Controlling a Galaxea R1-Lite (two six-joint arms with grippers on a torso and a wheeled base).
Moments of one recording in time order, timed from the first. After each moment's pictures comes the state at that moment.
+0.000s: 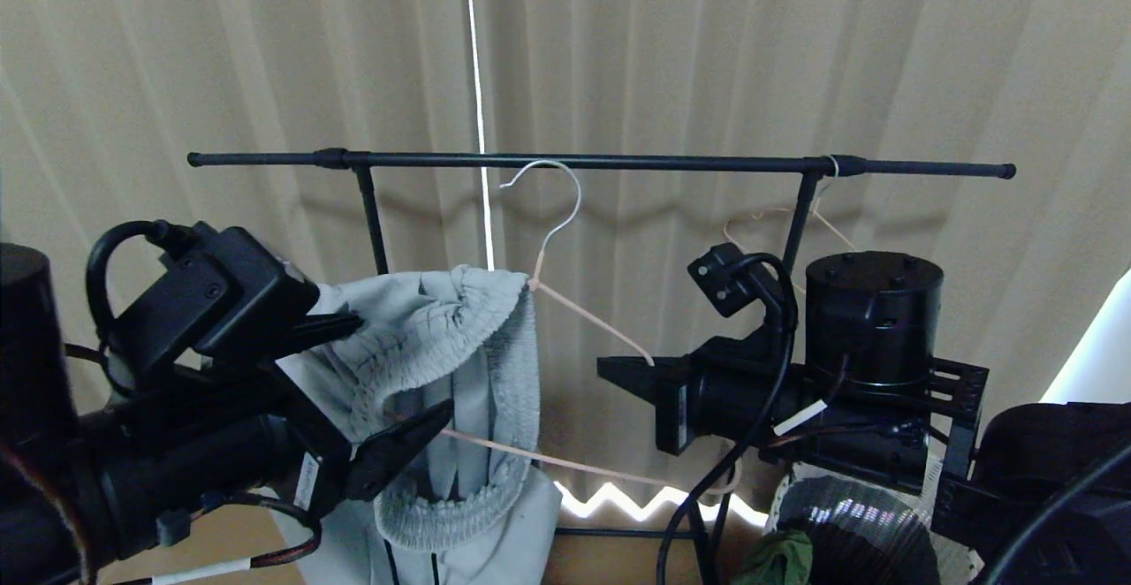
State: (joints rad) left arm -0.65 1.23 -0.62 -0.30 0.12 0.28; right arm 0.72 1.77 -0.78 -0.69 0.17 0.30
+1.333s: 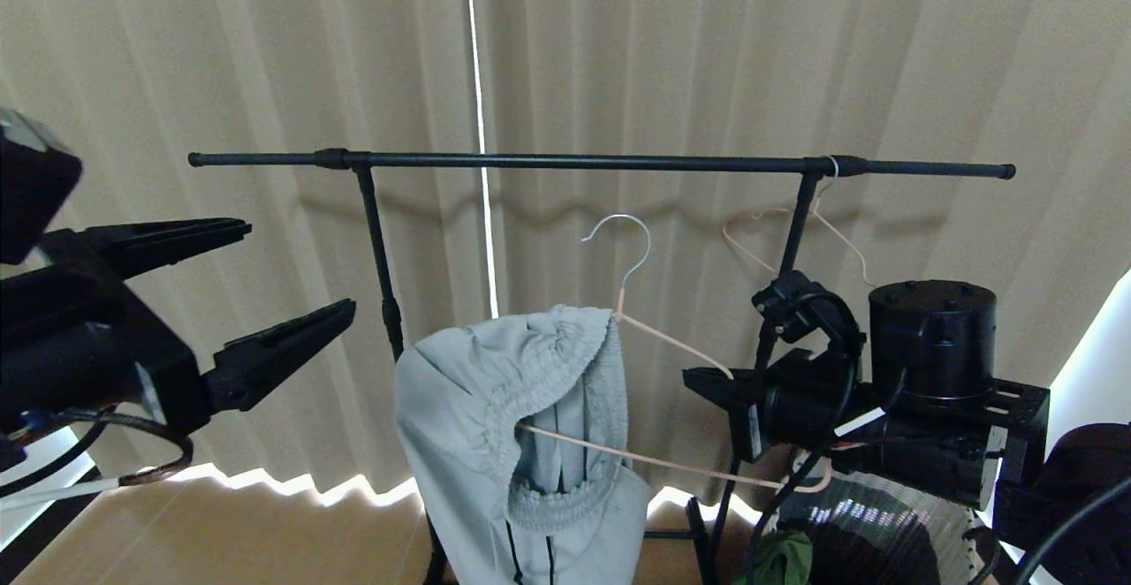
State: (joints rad) left arm -0.39 1.13 -0.68 -0.34 -0.10 0.37; right arm 0.56 1.72 -0.62 -0.70 0.09 0.10
